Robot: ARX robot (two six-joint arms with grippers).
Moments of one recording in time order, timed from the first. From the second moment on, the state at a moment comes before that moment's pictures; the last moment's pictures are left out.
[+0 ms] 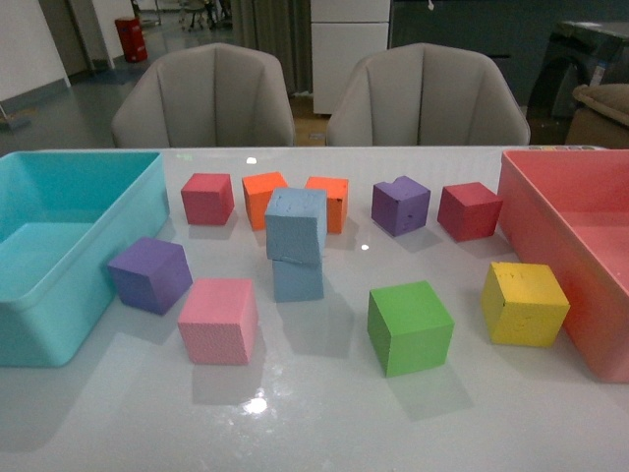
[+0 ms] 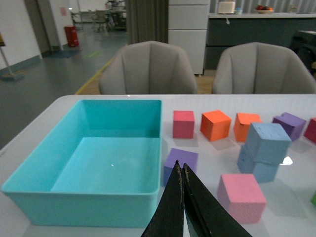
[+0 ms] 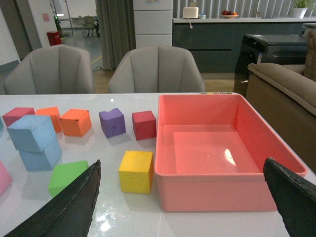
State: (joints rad) left arm 0.01 0.46 0.08 0.37 -0.01 -0.01; right arm 0.00 0.00 0.01 0.00 0.00 0.00
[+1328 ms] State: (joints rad) left arm 0.00 0.01 0.01 0.00 0.00 -0.01; right arm 0.00 0.00 0.01 0.00 0.00 0.00
